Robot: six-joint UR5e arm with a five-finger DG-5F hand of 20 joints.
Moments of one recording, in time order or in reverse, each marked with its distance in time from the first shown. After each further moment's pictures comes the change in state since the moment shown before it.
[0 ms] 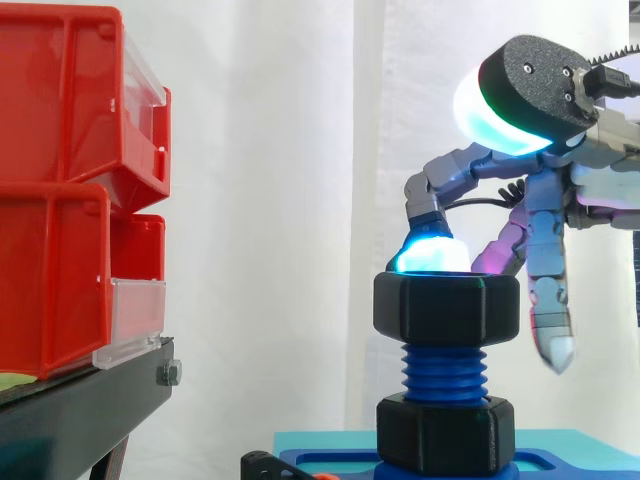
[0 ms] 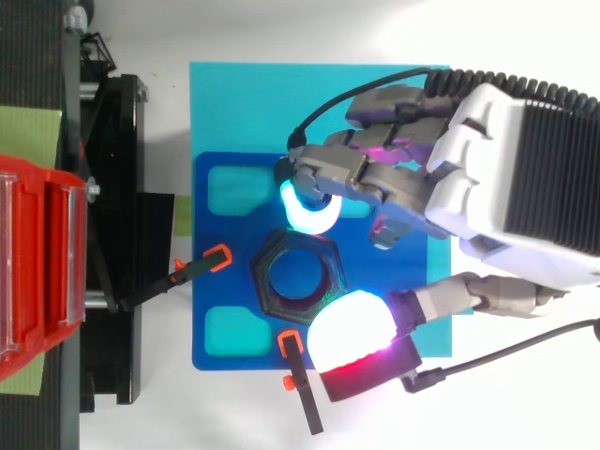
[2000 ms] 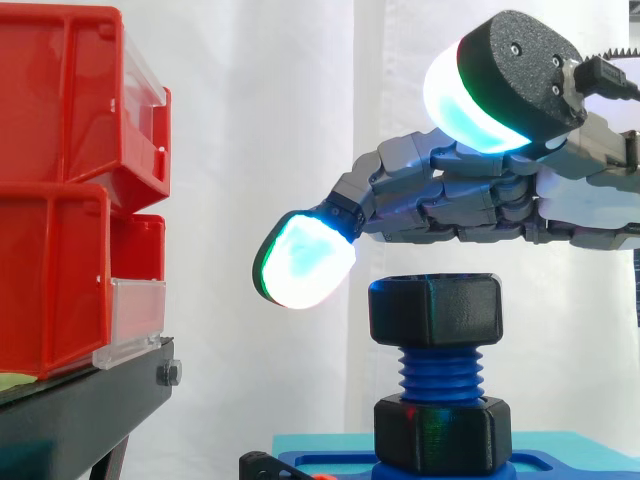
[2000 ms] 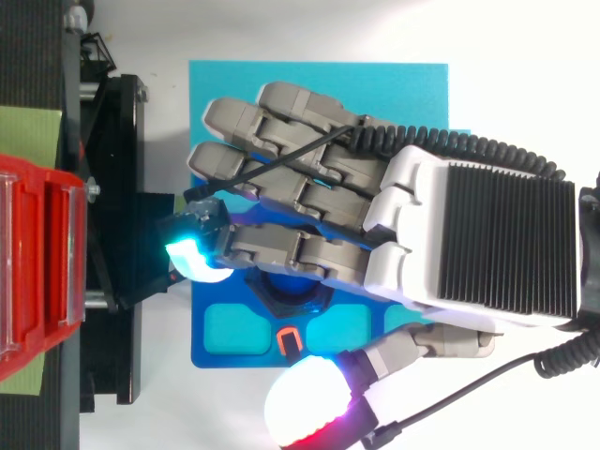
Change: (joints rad) arm 0.000 -0.073 0.029 0.119 -0.109 -0.046
